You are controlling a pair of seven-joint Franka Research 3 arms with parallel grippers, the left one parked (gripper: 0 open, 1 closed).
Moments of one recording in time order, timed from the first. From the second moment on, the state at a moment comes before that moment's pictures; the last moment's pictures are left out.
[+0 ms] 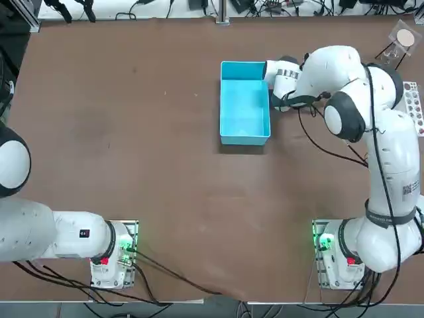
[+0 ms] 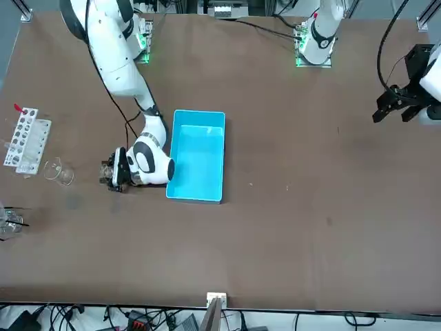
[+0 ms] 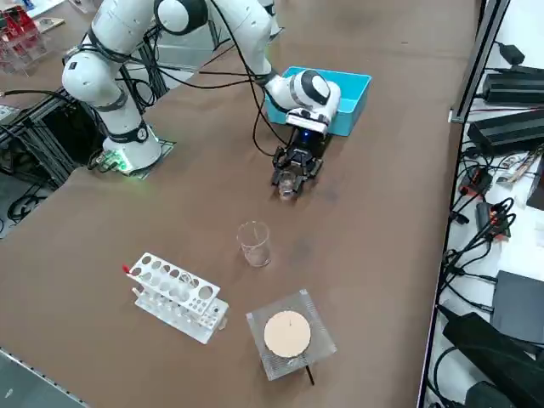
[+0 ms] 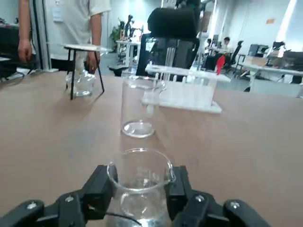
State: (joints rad) arm 0.45 0.90 -0.06 -1.60 -1.01 1.52 2.48
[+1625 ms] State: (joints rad) arm 0.09 0.48 -0.07 -1.80 -0.88 1.74 2.02
